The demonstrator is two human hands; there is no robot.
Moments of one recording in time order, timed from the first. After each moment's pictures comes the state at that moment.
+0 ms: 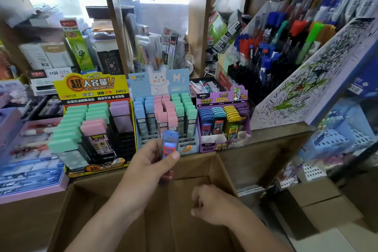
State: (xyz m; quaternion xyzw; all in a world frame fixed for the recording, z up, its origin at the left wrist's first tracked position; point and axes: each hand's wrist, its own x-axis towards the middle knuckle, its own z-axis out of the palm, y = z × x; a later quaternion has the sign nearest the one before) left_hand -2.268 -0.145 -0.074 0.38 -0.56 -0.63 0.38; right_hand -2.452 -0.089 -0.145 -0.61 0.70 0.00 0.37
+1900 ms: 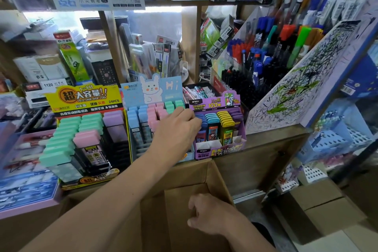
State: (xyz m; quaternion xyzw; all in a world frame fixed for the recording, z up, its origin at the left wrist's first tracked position) left_hand -2.353 -0.213 -0.035 0.30 -0.91 0.09 0.26; right_hand -2.451 -0.089 -0.131 -0.61 0.68 0.02 0.41
